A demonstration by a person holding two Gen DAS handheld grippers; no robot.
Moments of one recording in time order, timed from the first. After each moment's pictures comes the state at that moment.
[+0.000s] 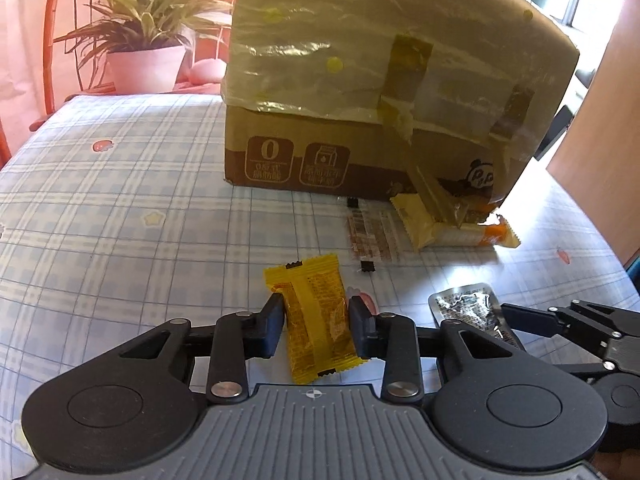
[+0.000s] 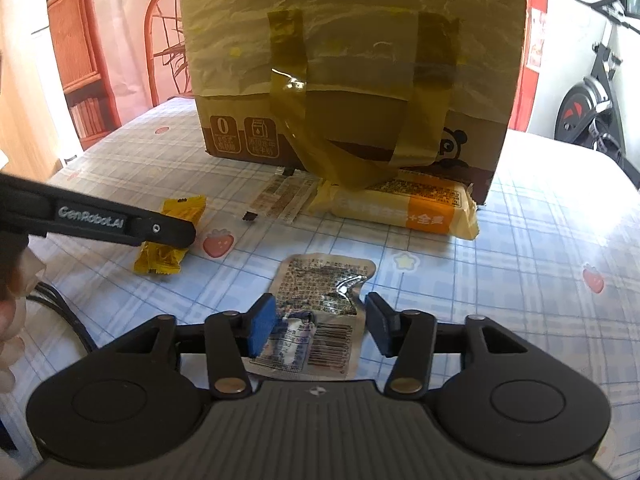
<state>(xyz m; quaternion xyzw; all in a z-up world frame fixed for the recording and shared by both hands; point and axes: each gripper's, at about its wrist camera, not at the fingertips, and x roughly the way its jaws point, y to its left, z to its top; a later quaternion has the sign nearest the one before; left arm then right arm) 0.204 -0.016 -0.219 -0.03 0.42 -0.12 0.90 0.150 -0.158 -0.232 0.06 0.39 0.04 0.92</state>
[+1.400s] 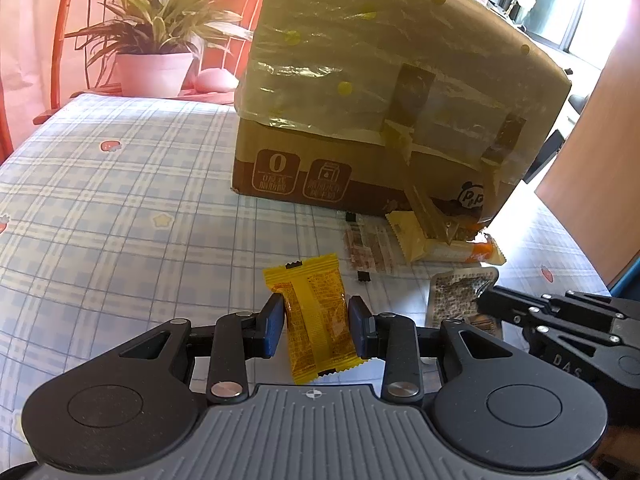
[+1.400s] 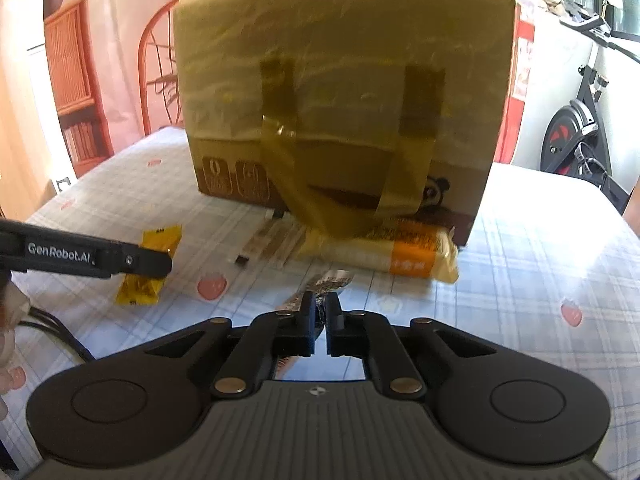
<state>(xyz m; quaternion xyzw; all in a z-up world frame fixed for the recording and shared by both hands) 0.198 -0.007 -0.210 -0.06 0.40 -0.13 0.90 0.147 -0.161 -0.210 0.04 0.34 0.02 0.94</state>
